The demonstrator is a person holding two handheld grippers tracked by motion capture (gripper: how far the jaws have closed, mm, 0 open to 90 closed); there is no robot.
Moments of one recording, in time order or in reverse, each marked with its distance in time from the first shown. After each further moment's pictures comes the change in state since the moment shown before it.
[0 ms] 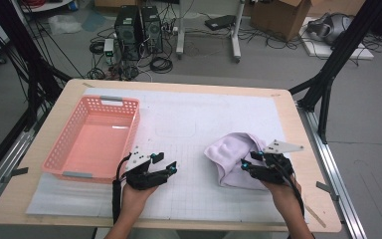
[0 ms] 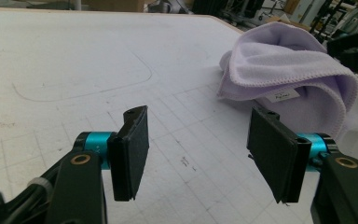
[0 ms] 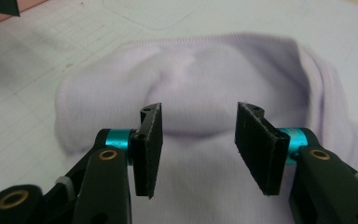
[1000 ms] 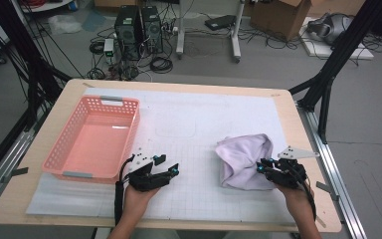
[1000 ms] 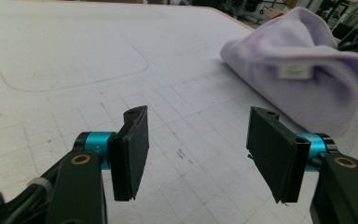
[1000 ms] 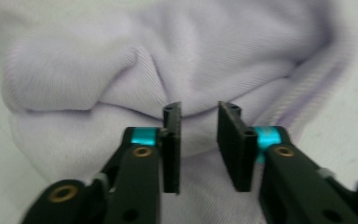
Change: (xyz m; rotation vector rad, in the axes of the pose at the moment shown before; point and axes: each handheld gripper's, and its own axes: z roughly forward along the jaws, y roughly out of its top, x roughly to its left) left arm -0.004 -0.005 0.005 0.020 0.000 0.003; right arm -0.034 -0.035 -0.014 0.010 -0.017 0.043
